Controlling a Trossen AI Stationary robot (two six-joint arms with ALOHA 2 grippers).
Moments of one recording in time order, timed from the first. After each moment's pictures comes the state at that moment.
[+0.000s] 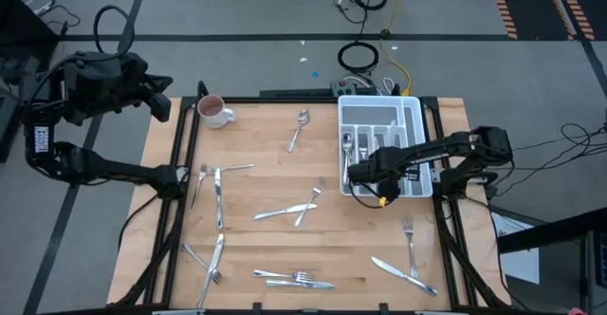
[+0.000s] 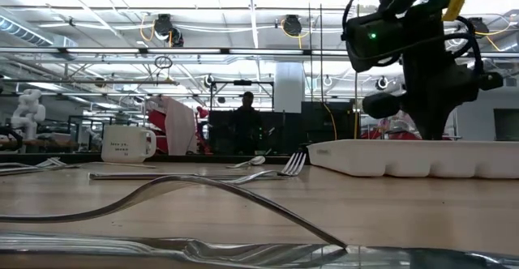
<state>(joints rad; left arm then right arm) 0.38 1.08 2.02 -1.57 -0.45 -0.23 -0.01 1.61 0.94 -1.17 0.32 -1.42</state>
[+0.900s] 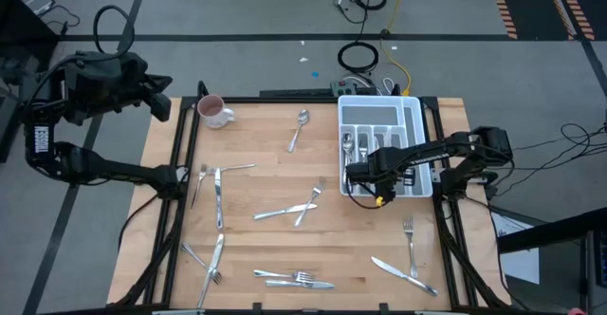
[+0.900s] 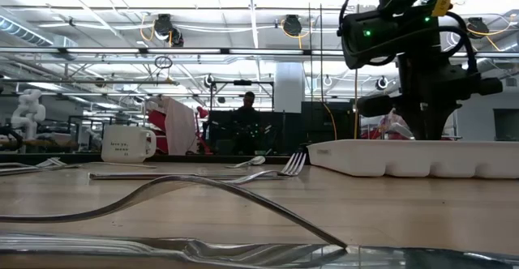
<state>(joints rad) 0.38 1.08 2.02 -1.57 -0.45 -0.23 0.00 1.61 0.94 -1.08 0.19 -1.37</state>
